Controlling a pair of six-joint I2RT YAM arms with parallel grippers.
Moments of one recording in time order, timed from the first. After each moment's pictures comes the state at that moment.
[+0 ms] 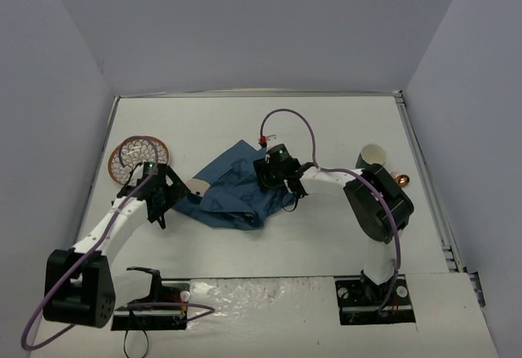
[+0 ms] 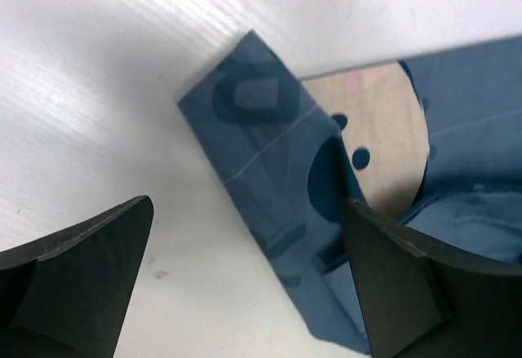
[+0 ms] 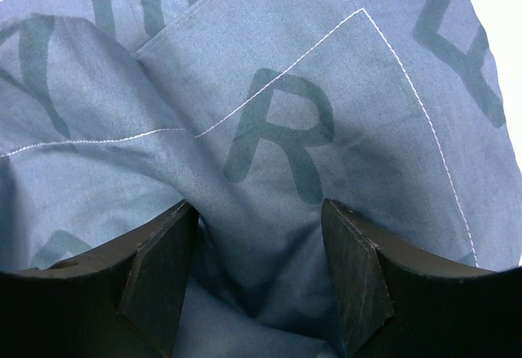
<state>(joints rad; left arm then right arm) -0.13 1.20 0.68 -0.50 -0.16 -0.81 0.67 1.86 1.01 0.04 0.08 0.27</state>
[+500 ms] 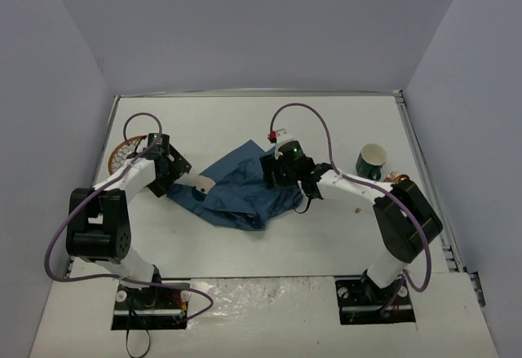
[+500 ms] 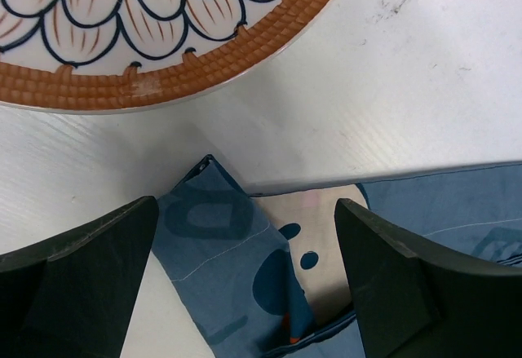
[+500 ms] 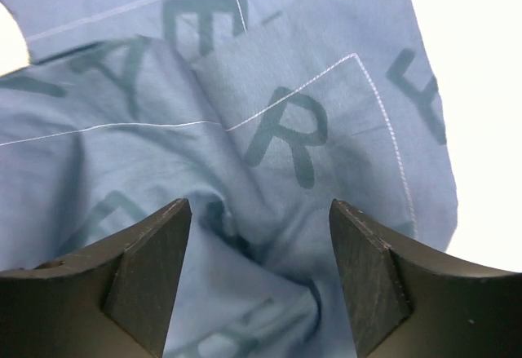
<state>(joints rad) -0.07 1.56 0.95 -0.47 -0.11 -0.85 0.66 1.66 0.94 -0.01 0.07 0.23</state>
